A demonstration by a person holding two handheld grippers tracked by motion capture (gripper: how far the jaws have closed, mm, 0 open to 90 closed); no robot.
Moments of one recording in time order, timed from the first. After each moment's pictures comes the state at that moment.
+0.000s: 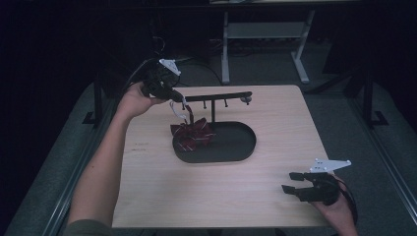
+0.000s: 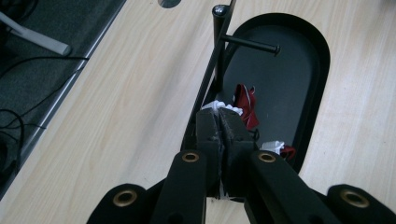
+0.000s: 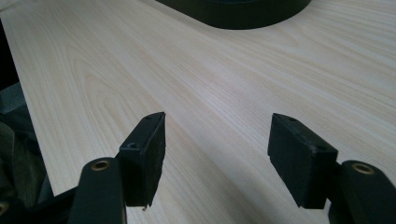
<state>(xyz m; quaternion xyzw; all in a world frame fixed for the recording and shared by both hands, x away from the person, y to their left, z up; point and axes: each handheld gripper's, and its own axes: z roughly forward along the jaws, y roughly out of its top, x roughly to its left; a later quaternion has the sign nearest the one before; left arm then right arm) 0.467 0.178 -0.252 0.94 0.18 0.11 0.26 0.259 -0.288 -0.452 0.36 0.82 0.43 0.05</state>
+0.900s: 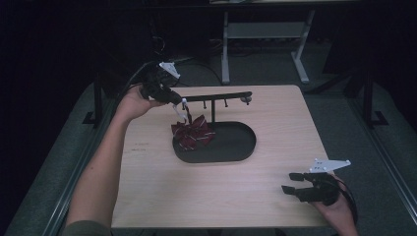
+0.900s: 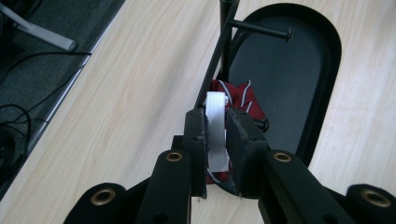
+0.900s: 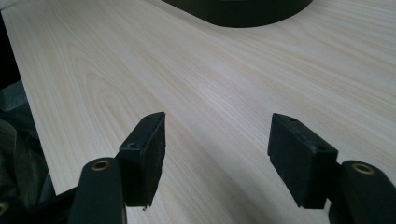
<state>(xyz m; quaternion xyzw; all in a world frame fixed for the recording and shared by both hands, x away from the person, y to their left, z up) 0.465 0.182 -0.257 0.94 0.18 0.12 0.26 0.259 -0.288 -0.452 0.36 0.83 0.43 0.05</state>
